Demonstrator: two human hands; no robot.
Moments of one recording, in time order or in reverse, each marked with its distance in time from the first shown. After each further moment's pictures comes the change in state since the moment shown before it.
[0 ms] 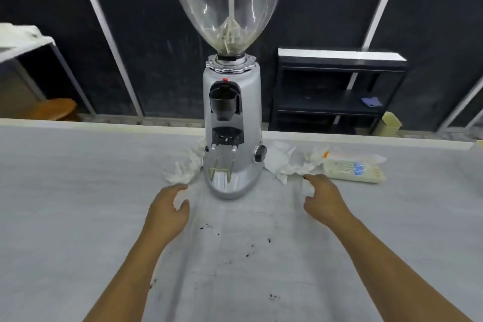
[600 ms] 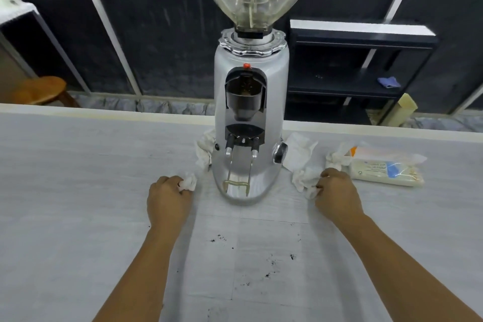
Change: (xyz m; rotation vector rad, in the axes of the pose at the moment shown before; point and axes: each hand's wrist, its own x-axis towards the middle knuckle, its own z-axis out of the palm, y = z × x) left_hand 0.087 -0.050 0.031 0.260 0.238 0.020; right_hand 0.066 0.008 0.049 -0.286 0.181 -0.194
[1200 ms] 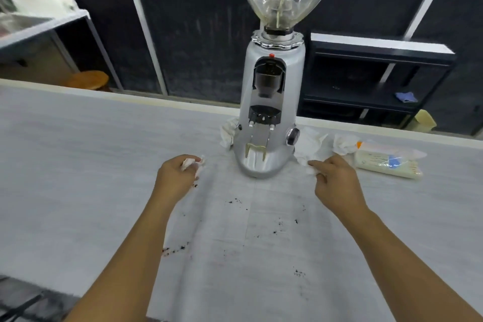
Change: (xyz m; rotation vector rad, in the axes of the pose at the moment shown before) left_hand -0.060 0.016 -0.108 -0.612 -0.169 -0.307; right_hand -0.076 -0.065 -0.065 0.286 0.200 -0.156
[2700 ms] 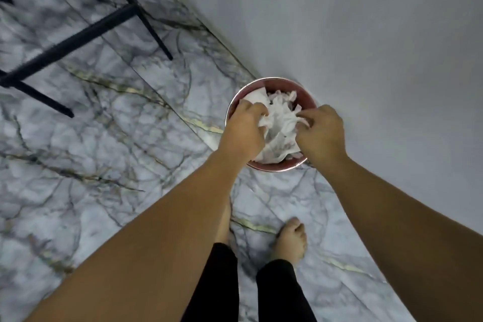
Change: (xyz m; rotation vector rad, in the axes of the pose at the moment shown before) left_hand -0.195 -0.812 -0.003 0.398 -0.056 -0.338; right_hand -0.521 -0.033 0.676 -0.025 -0.862 0.036
